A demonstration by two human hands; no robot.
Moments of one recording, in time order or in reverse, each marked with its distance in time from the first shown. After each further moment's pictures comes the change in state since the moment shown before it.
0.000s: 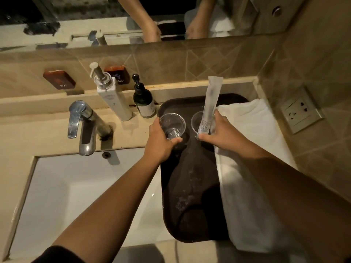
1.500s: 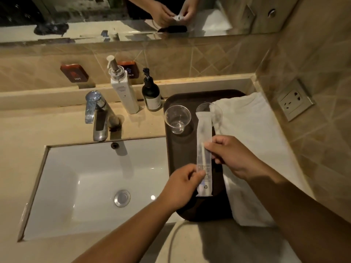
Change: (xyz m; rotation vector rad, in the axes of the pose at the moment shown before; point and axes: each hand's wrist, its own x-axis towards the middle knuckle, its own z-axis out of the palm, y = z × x) left_hand -0.161 0.000 -0.011 -0.119 -0.442 0.040; right_hand -0.109 -0.031 0.024 0.654 -0.103 0.106
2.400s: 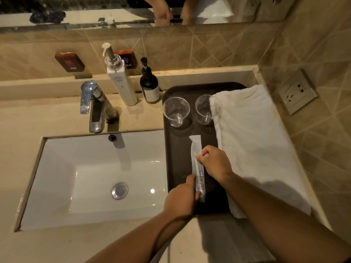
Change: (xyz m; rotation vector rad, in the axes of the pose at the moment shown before) left_hand -0.012 -0.053 0.050 0.521 -0.031 -0.084; right_hand 0.034 0.094 0.037 -0.593 0.288 0.086
